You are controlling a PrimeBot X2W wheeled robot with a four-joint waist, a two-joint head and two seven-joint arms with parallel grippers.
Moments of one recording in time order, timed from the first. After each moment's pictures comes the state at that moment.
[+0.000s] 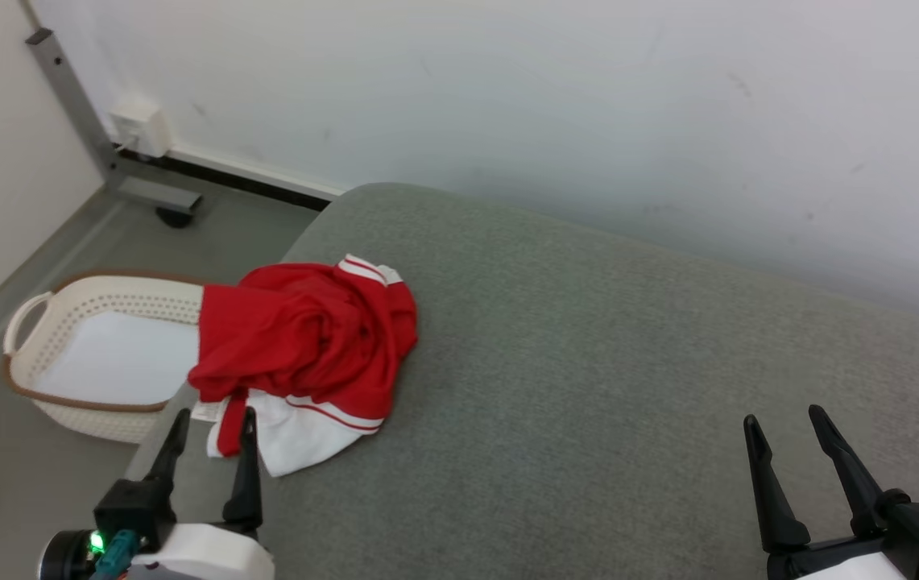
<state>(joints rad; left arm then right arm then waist) -0.14 0.10 -0.02 0.28 -0.09 0.03 -0.26 0.01 -0.05 0.06 -0.03 0.19 0.13 -0.08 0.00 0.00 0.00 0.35</state>
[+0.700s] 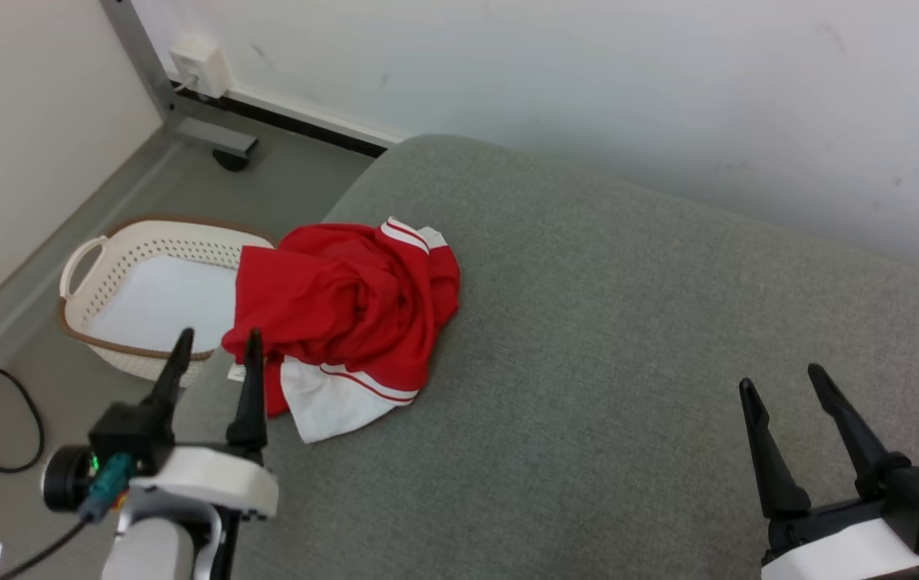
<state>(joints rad) -0.25 0.09 0.00 0.29 -0.08 0.00 -0.26 -0.03 -0.05 0.06 -0.10 0.15 0.13 -0.02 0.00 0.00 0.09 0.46</state>
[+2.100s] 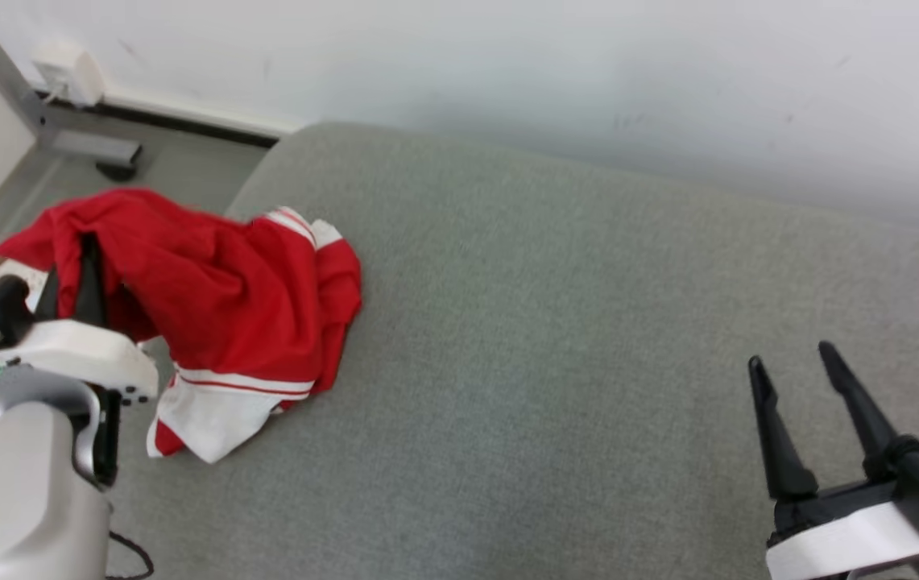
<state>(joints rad) -0.65 0.27 0.06 0.71 -0.17 -0.02 -0.26 -0.08 -0.08 0.06 -0.12 0.16 0.13 -0.02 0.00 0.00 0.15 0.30</state>
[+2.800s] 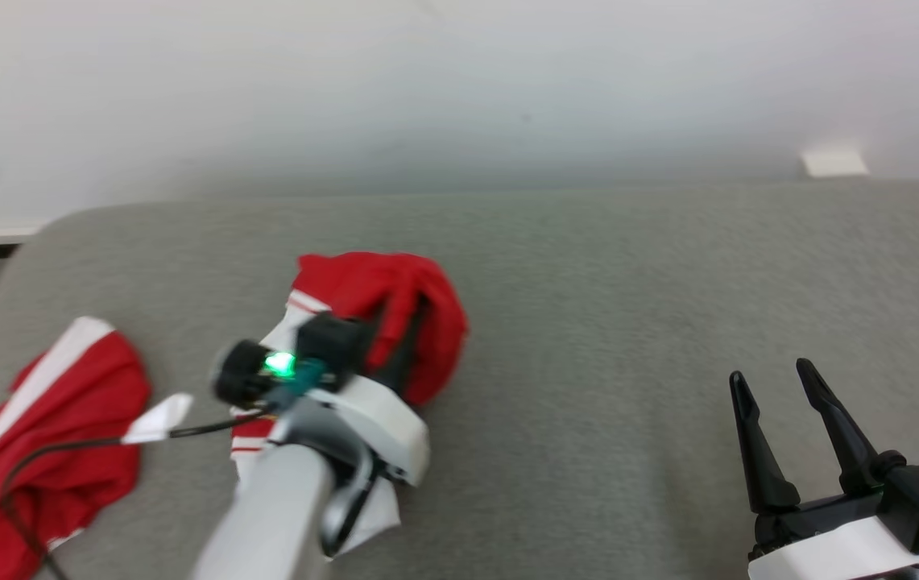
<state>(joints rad) -0.48 0.07 -0.32 0.32 -0.11 -0.09 -0.06 -0.06 -0.05 0.09 -0.08 0.20 0.13 -0.06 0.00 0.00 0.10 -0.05</state>
